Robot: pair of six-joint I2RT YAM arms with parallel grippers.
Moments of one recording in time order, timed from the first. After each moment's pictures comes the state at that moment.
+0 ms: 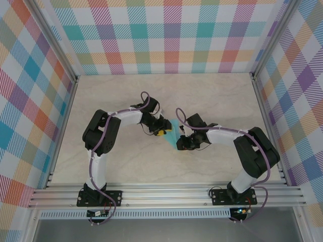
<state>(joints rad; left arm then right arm) -0.52 2.08 1.35 -0.43 0.65 -0.69 0.57 1.63 0.80 -0.35 -0.47 0.41</state>
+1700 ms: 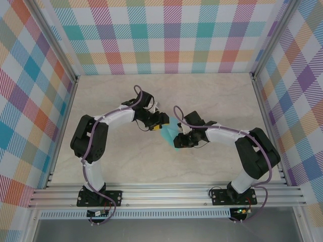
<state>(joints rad) -0.48 1.89 1.31 -0.47 0.62 -0.66 0.60 1.62 0.86 -0.39 -0.44 0.39</state>
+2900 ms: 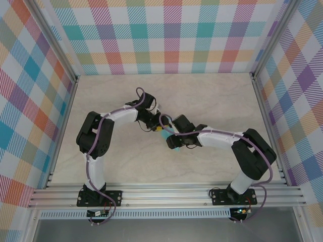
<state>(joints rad) -0.48 1.99 1.34 -0.44 0.63 -0.70 0.77 1.65 0.90 -0.30 -0.05 0.28</state>
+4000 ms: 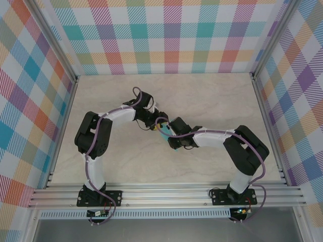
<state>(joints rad) -0.45 1.97 1.32 -0.40 0.66 -0.75 0.79 1.72 0.90 -0.24 0.00 0.28</state>
